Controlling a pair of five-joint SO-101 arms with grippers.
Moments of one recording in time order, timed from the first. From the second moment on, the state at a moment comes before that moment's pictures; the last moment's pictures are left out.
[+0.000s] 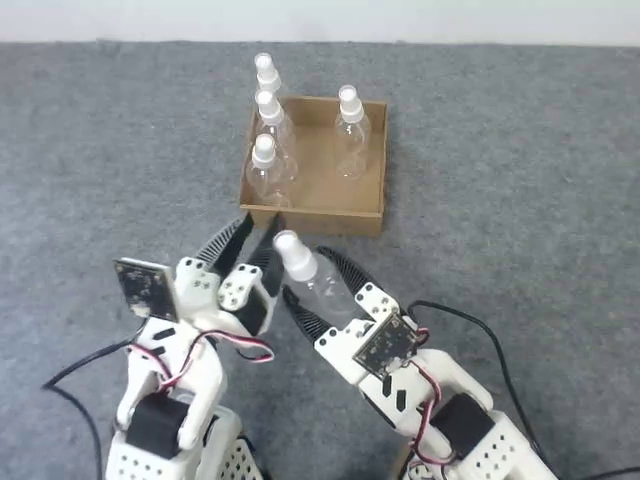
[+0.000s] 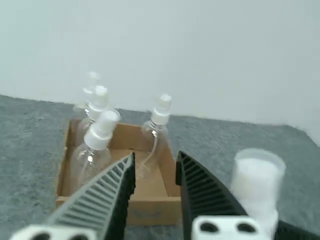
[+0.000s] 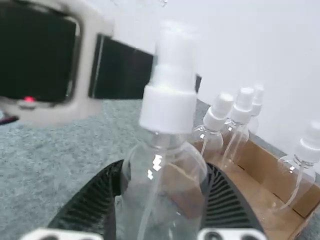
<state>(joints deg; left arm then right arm) 14.1 -103.3 82.1 44.7 21.7 -47.7 -102.7 92.9 26.4 11.9</state>
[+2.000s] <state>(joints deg) 4.1 -103.3 78.0 55.6 10.2 -47.9 -102.7 92.9 28.0 11.8</state>
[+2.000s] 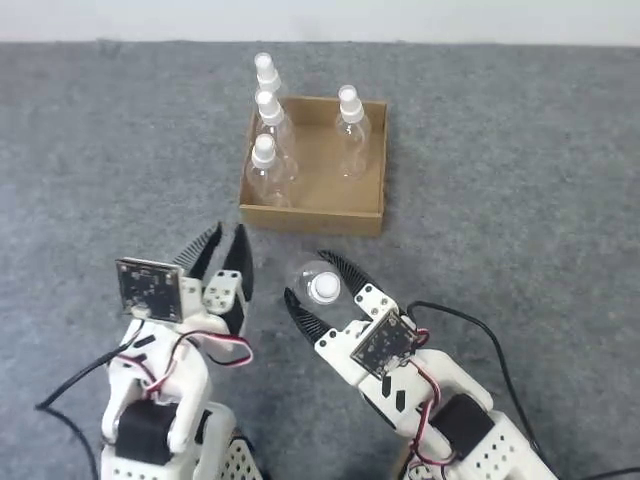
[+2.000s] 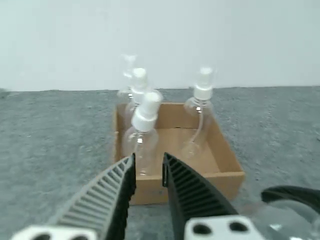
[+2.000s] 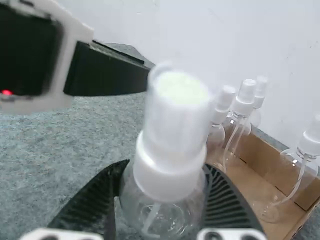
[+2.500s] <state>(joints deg) -3.3 -103.3 78.0 55.6 10.2 -47.6 -102.7 85.6 37.1 11.6</state>
